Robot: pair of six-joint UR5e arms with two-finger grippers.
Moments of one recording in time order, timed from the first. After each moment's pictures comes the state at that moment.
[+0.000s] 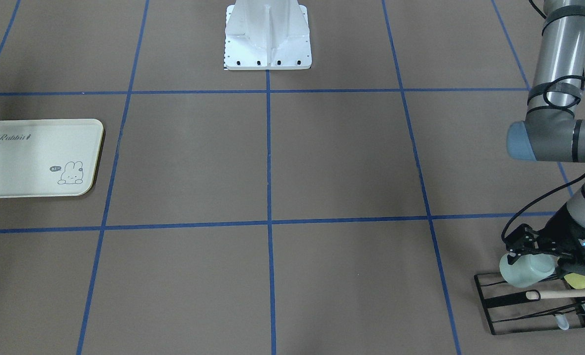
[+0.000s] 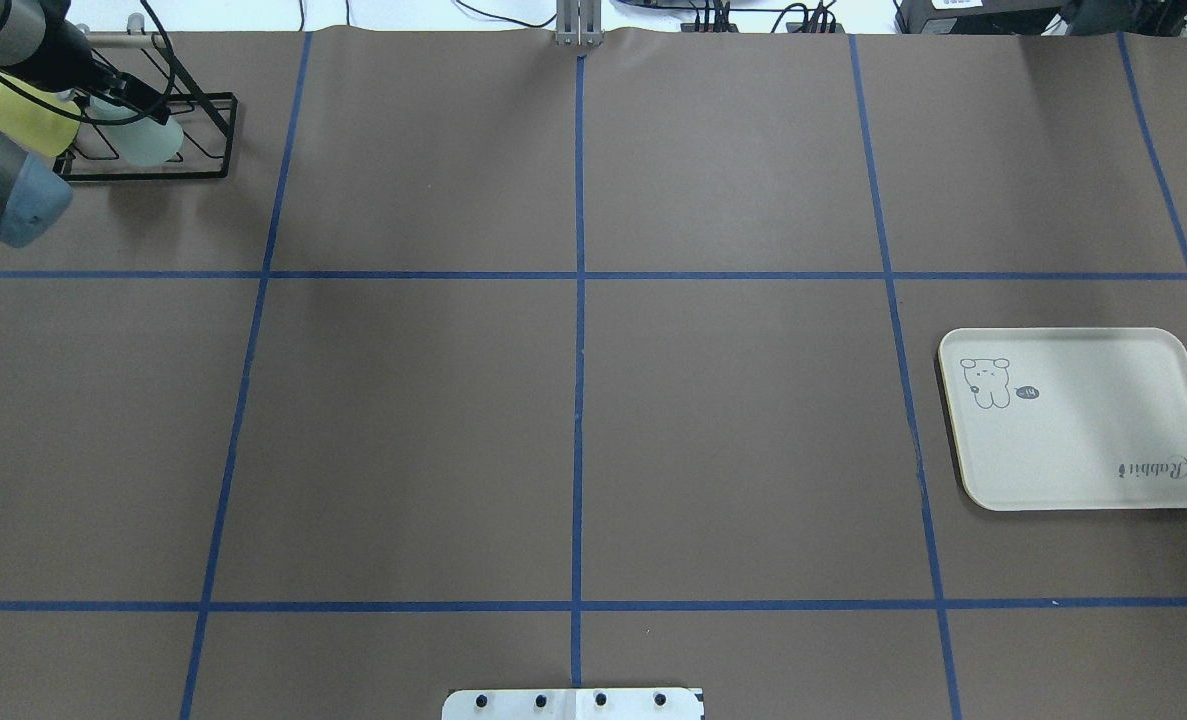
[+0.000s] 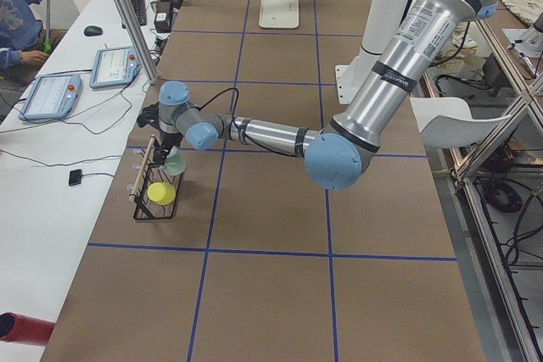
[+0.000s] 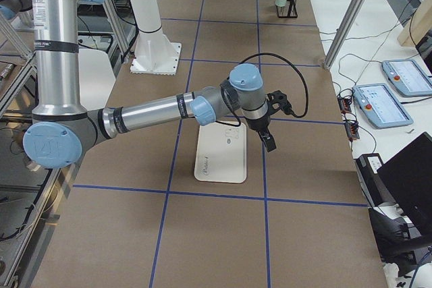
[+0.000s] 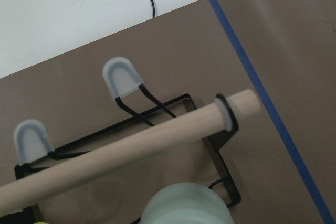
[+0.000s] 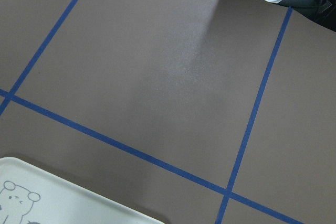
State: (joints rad) left arm -1.17 -2.11 -1.16 -2.16 -2.09 -0.37; right arm 1.45 -1.59 1.85 -1.31 2.23 0.02
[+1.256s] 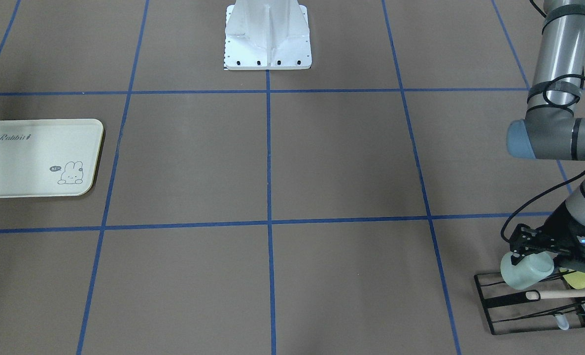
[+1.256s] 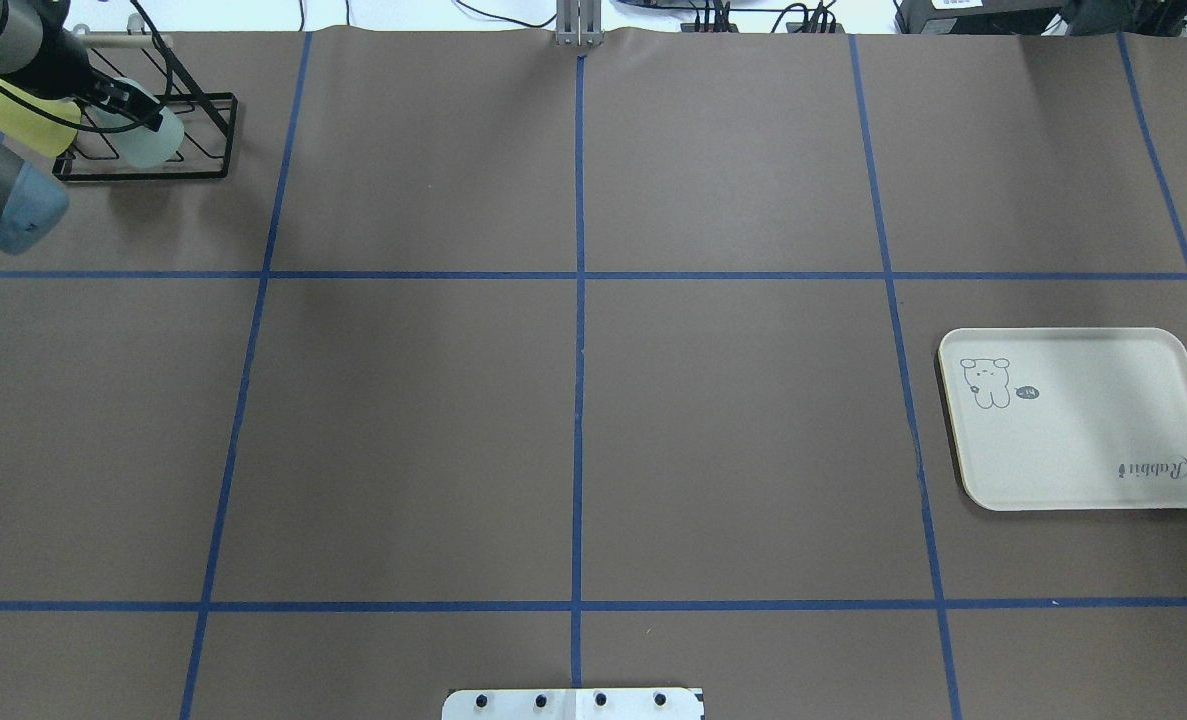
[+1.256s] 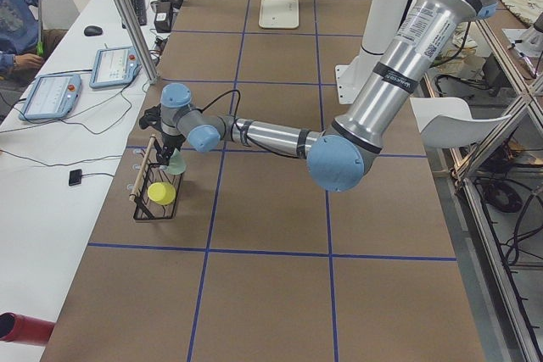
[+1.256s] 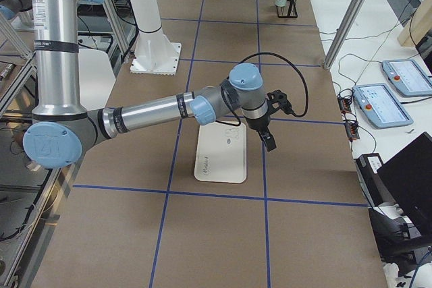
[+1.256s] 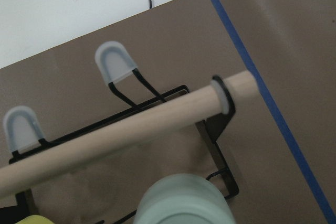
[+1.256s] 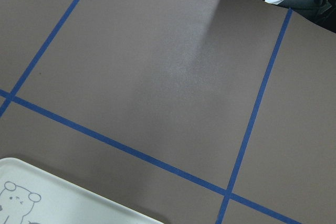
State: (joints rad) left arm -1.16 -2.09 -1.17 -2.16 -2.09 -0.36; right arm 1.45 -1.59 1.85 -1.31 2.23 0.02
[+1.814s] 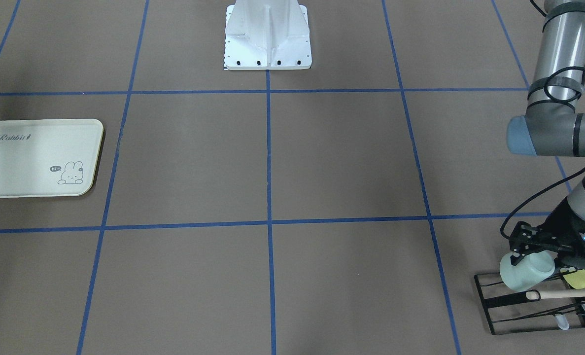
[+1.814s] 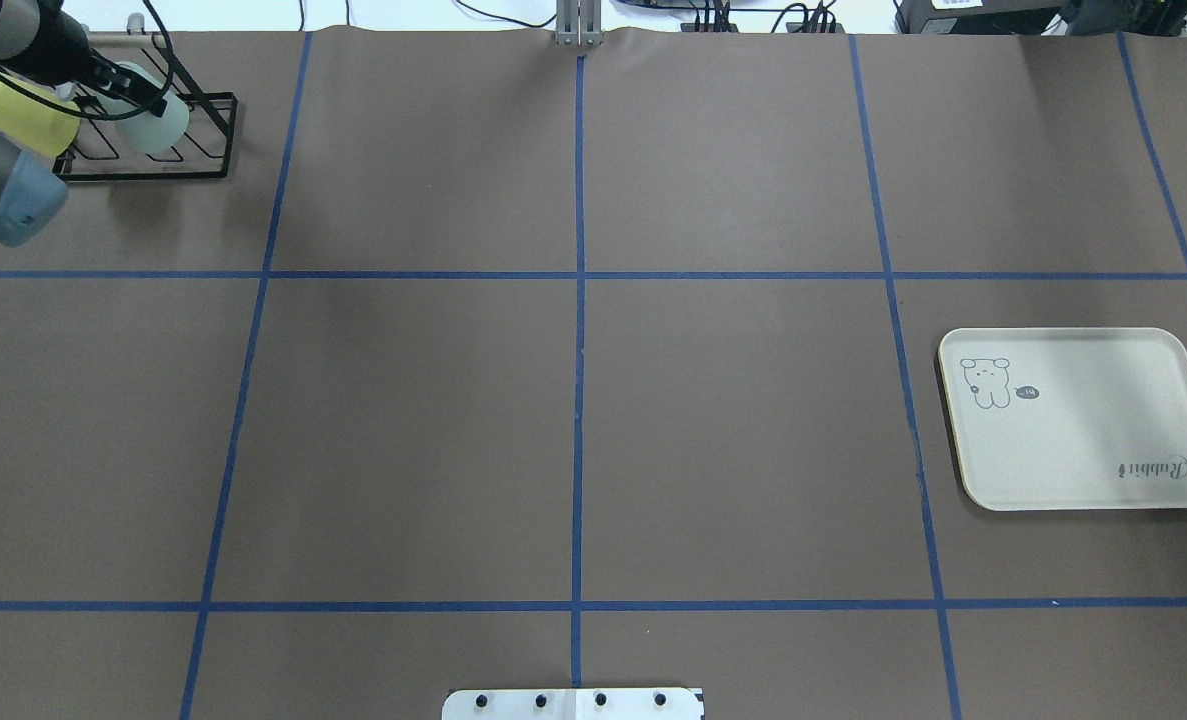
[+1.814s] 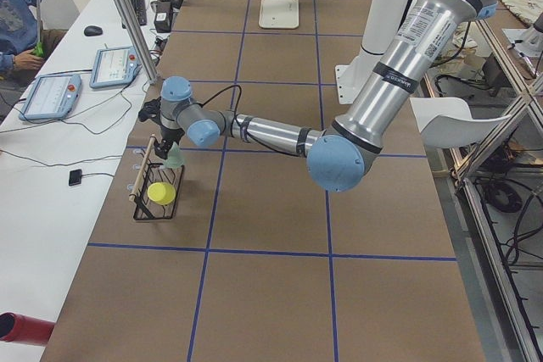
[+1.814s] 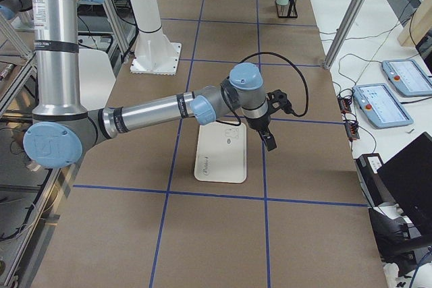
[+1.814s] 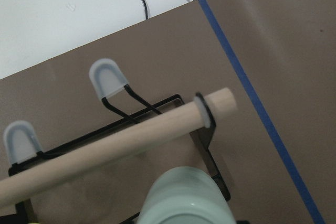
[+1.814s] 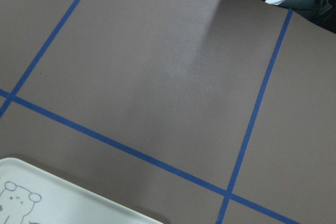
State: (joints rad) left arm -1.17 -2.09 -1.22 -2.16 -2.09 -0.36; right arm 1.45 -1.59 1.85 -1.31 2.23 0.02
